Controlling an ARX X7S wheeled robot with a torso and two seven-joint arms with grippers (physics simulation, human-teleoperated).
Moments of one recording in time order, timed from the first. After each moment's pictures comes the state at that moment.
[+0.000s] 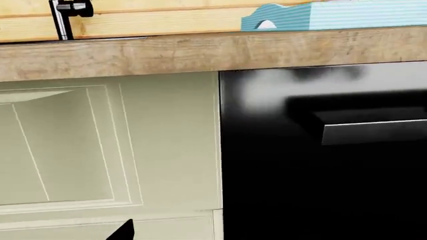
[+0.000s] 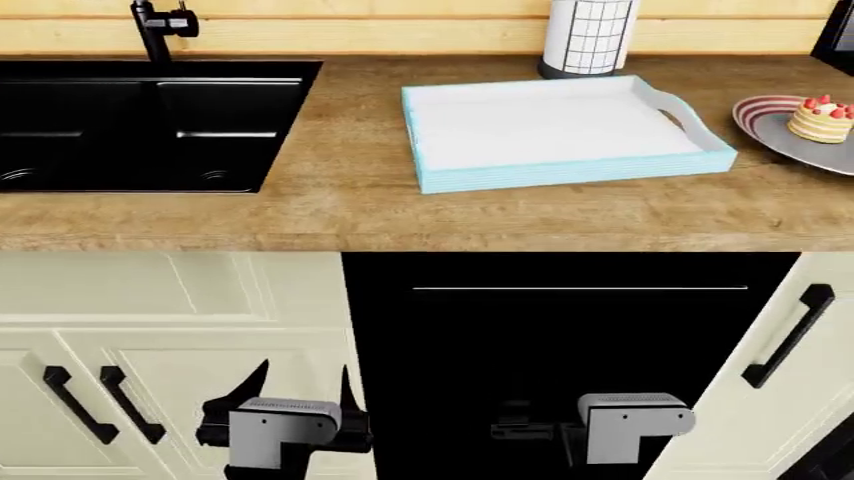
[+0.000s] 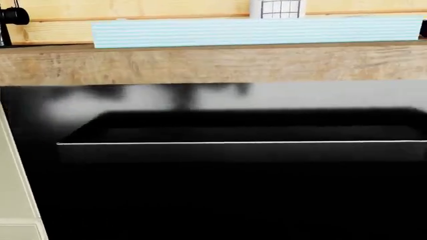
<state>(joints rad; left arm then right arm) -0.01 -0.07 0.11 -0.03 -0.03 0.01 -0.07 0.02 0.07 -0.09 0.03 0.09 -0.02 0.06</state>
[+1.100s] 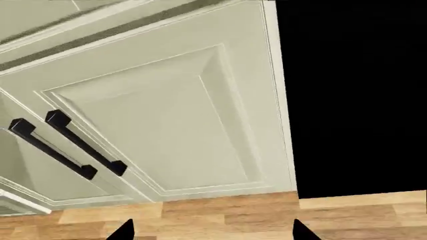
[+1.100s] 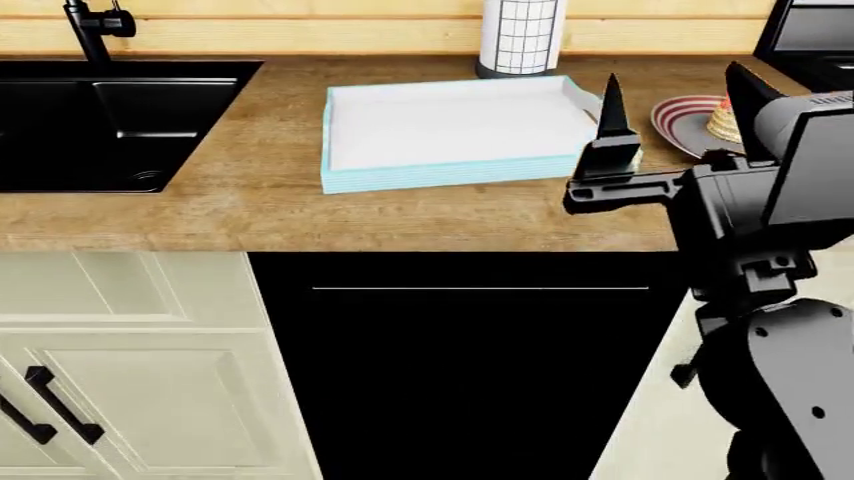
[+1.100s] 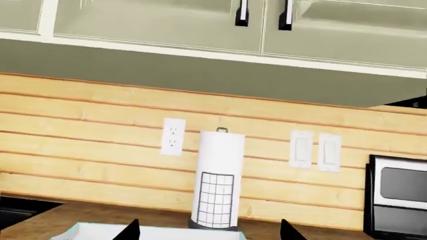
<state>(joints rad) 0.07 -0.38 -0.01 -0.54 -0.09 0.09 -0.01 0.68 0.30 0.00 -0.76 0.37 0.98 0.18</state>
